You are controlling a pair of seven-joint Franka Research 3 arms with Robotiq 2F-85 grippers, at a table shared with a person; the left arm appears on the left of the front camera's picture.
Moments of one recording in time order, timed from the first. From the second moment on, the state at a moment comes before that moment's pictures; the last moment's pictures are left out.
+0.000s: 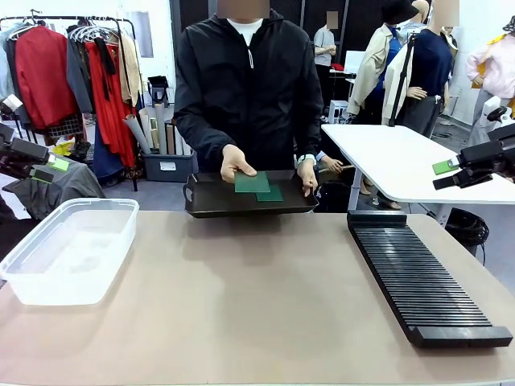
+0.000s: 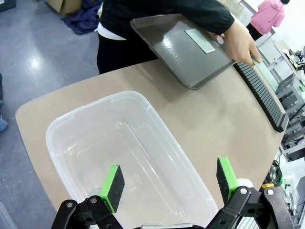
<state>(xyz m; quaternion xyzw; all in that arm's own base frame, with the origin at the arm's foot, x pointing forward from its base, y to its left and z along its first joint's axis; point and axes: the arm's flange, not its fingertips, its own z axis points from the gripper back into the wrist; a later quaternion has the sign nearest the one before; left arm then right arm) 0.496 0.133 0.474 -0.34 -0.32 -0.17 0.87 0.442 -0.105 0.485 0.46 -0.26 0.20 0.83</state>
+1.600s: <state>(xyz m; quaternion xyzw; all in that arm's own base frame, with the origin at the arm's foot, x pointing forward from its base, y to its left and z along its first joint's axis) 0.509 0.056 0.436 -0.55 -0.21 -0.14 0.80 0.442 -0.105 0.485 0.46 -0.26 0.20 0.83</state>
